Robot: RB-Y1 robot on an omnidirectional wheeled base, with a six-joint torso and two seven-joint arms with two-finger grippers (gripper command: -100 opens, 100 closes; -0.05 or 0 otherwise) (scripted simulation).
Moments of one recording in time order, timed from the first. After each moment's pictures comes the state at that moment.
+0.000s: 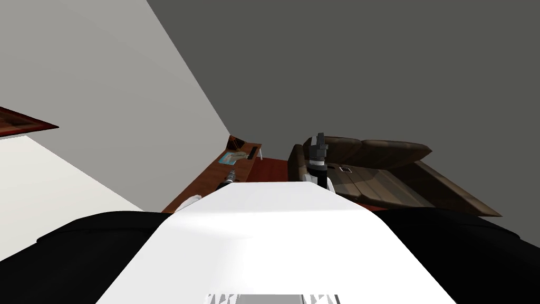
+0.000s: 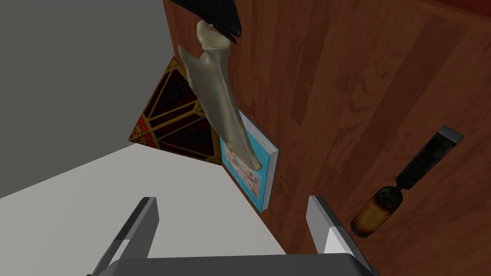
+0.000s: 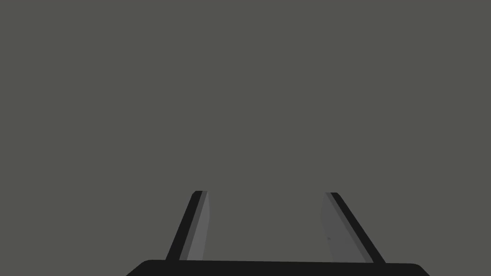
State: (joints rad) left arm 0.42 0.34 0.06 -1.39 0.55 -0.05 -0.40; right arm 0.46 -0.05 -0.03 -2.23 0.08 -0.56 0.08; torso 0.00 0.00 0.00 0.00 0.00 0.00
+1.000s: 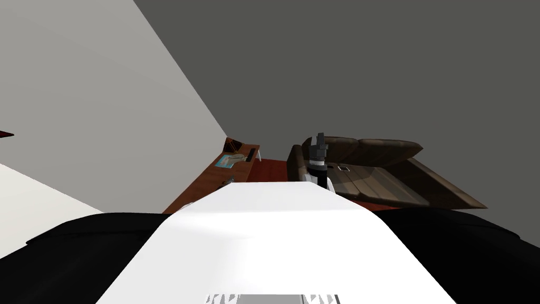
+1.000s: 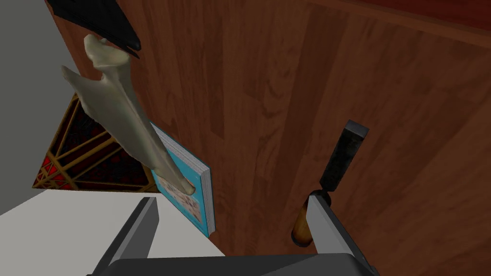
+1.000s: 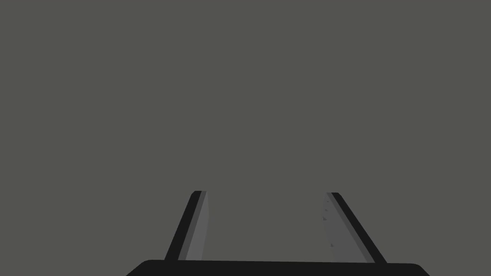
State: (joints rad) left arm 0.35 0.41 0.02 -1.14 0.71 0.06 -0.53; right arm 0.46 -0.05 -0.03 -2.23 0.08 -0.56 0.08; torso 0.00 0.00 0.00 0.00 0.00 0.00
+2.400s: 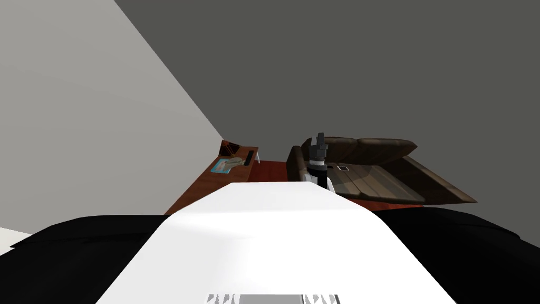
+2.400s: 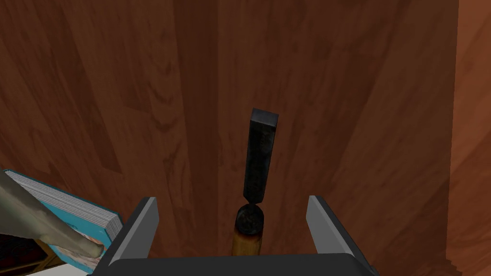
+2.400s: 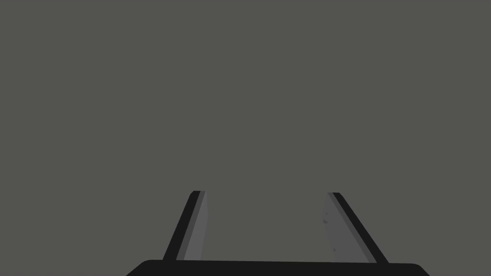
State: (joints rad) left arm 0.28 0.49 -0.03 -0.84 0.92 0.25 -0.73; right arm 0.46 -0.05 -0.03 -2.23 0.08 -0.56 0.08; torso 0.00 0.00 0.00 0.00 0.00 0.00
